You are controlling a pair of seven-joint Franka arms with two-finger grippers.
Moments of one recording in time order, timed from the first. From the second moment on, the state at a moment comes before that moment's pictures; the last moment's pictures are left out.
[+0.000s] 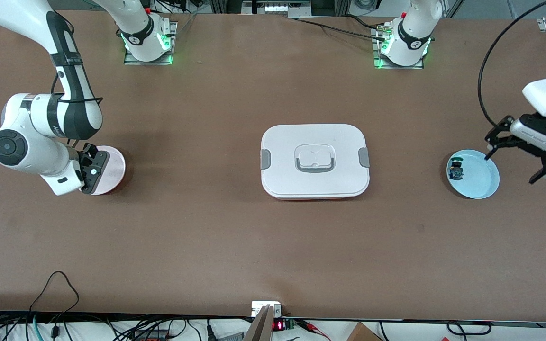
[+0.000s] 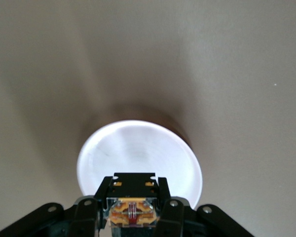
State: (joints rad) left arm 0.24 -0.01 -0.22 -1.74 -0.06 2.00 0.63; right arm 0.14 0.37 -0.18 -1.92 -0.07 2.15 -1.30
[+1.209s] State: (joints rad) left arm 0.22 -0.02 -0.19 -1.63 -0.06 1.71 0.23; right arm 0.06 0.40 -0.18 -2.19 -0.08 2.57 -1.55
